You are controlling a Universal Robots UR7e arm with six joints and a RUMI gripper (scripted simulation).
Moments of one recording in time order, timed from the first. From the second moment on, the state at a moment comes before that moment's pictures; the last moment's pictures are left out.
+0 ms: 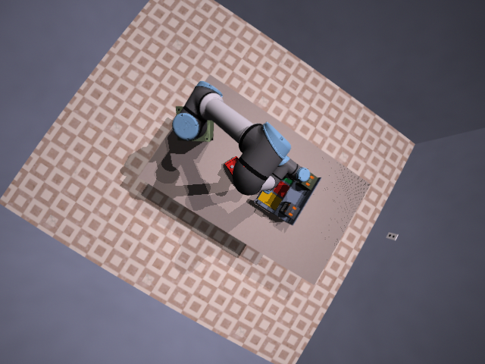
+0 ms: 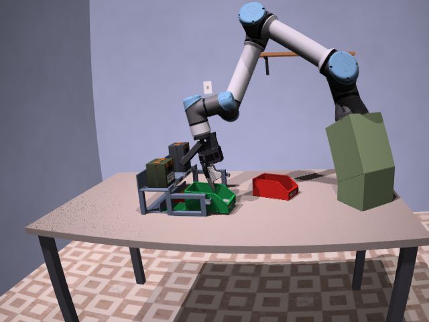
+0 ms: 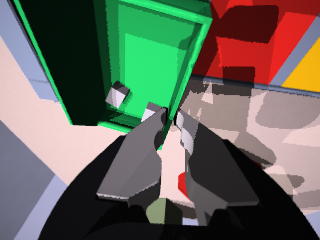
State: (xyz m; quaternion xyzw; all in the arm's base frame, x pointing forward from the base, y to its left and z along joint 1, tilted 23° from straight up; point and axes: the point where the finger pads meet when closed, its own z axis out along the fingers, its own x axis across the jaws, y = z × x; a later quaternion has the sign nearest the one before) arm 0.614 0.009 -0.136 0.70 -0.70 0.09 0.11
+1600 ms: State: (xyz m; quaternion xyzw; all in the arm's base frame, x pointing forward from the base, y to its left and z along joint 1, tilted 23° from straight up) arm 0.615 0.007 -0.138 0.70 -0.70 0.09 0.11
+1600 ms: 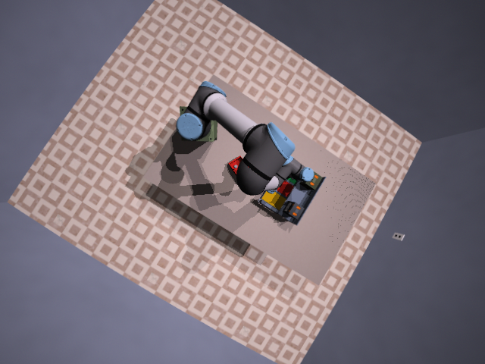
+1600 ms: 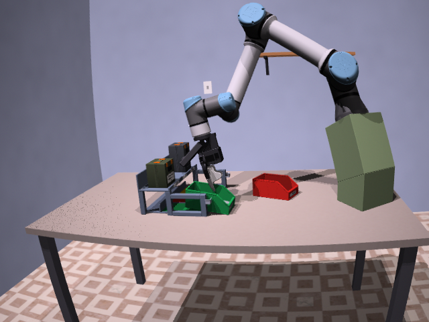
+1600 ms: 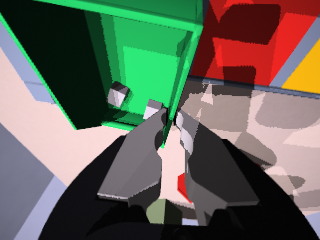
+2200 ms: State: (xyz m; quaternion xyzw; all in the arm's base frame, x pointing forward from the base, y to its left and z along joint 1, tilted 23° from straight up) arm 0.615 0.007 -0.133 0.70 -0.70 0.09 0.11
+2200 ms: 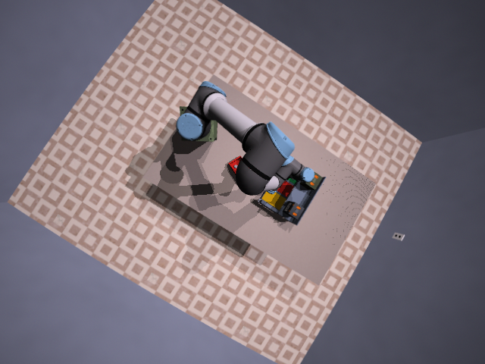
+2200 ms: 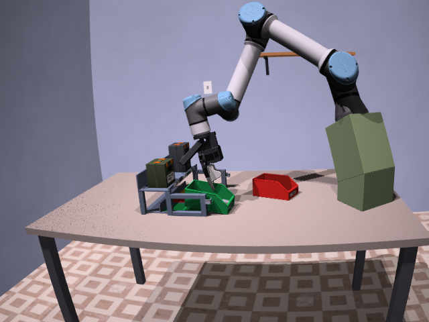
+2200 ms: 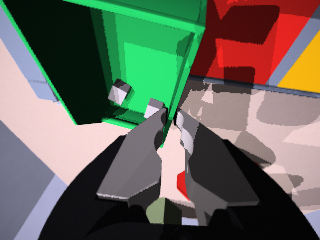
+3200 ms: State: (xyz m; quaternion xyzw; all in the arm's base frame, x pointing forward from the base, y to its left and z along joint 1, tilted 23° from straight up) arm 0.616 0.006 -0.131 0.70 -0.70 0.09 0.11
